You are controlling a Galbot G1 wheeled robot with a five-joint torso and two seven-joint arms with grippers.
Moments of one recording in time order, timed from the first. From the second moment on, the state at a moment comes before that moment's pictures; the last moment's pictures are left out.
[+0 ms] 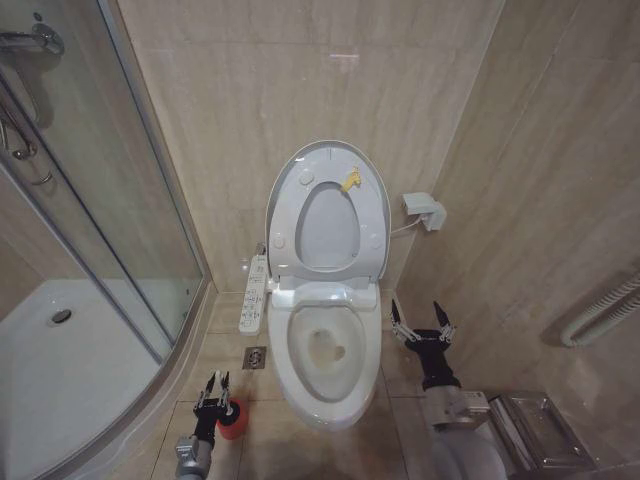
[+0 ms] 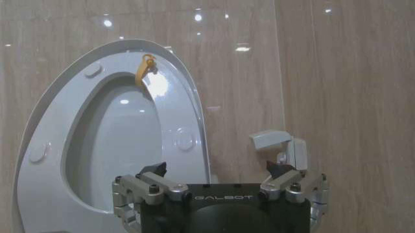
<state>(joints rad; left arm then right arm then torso) 1.21 -1.37 -0.44 -1.10 -0.29 -0.50 0.06 -1.47 1.38 0.51 2.01 0.22 0.24 0.13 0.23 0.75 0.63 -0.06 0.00</state>
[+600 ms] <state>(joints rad) 1.24 -1.36 -0.45 -1.15 -0.22 -0.51 0.05 -1.47 1.38 0.51 2.01 0.22 0.24 0.13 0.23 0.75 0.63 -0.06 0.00</state>
